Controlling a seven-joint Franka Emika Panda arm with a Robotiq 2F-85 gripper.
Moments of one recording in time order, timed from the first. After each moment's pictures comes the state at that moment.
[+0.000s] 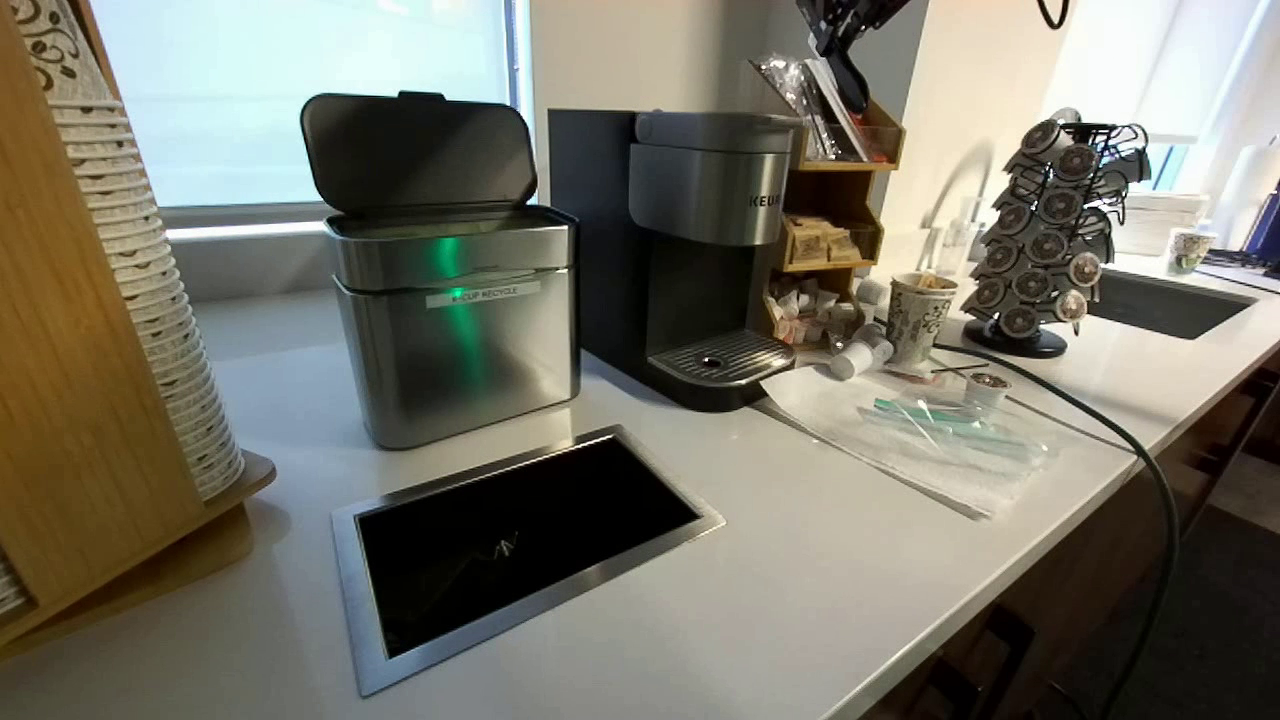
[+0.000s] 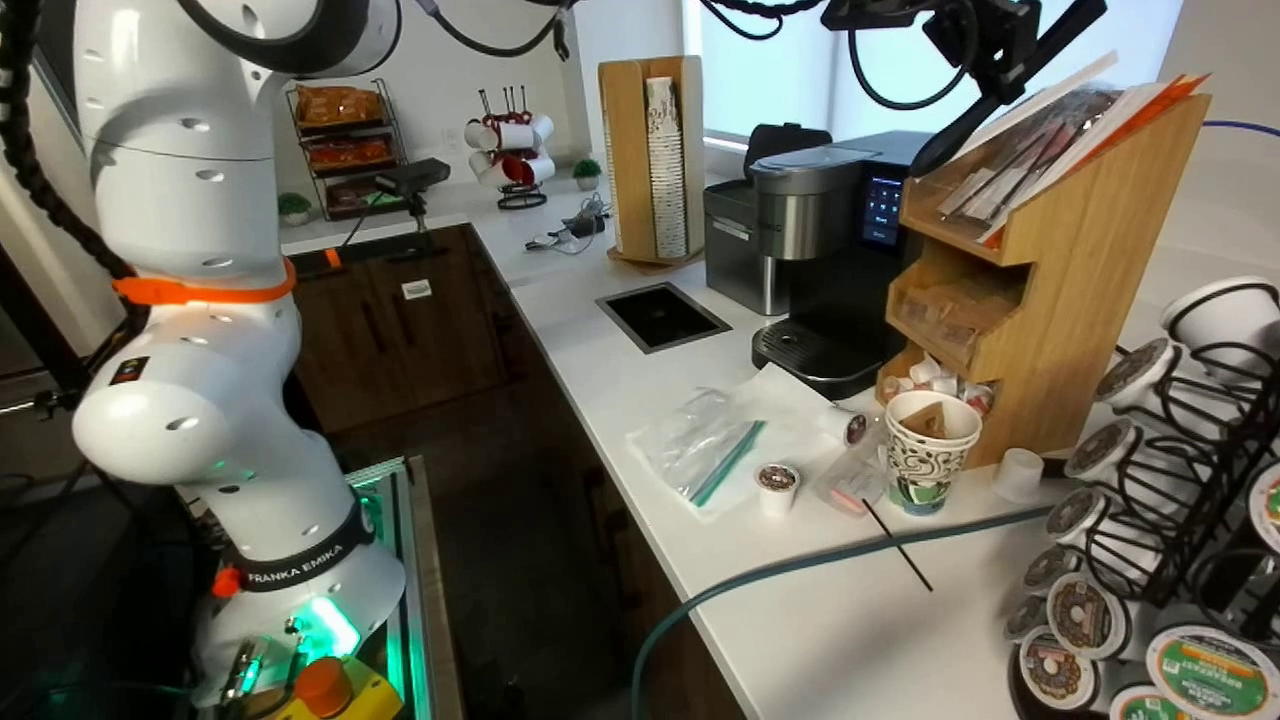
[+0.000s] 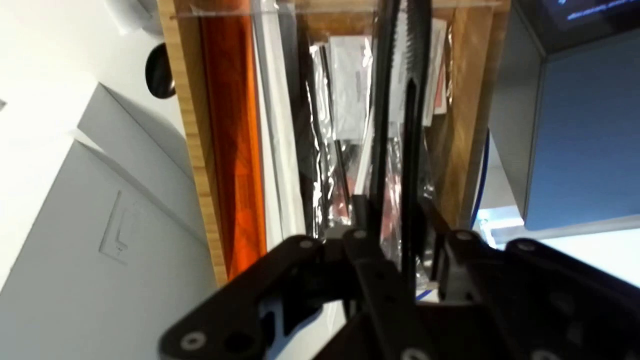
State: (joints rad) arm -0.13 0.30 -0.08 -1.34 -0.04 2.27 0.10
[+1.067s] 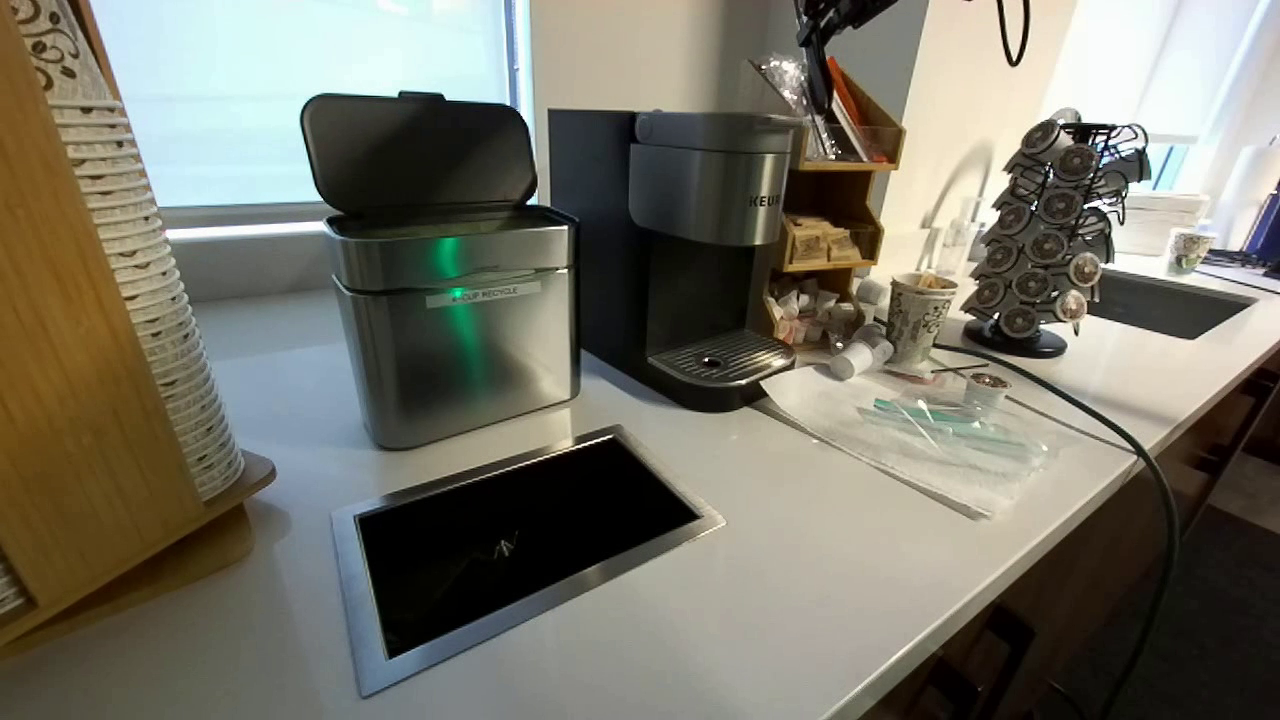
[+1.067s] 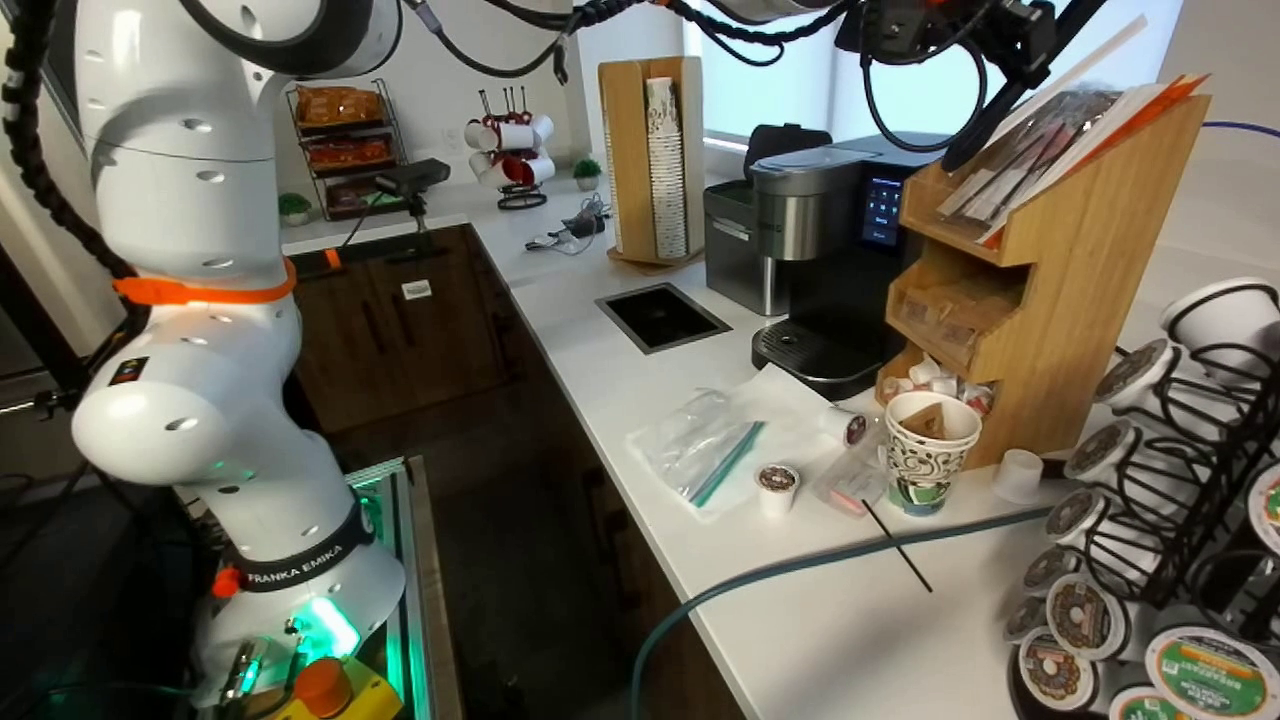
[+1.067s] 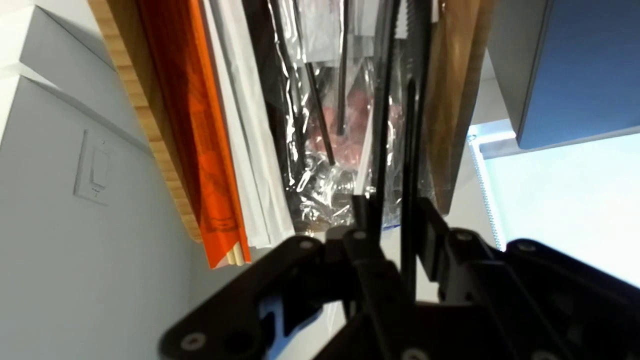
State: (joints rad) arm -0.13 0.30 -0.07 -1.43 0.00 2.60 0.13
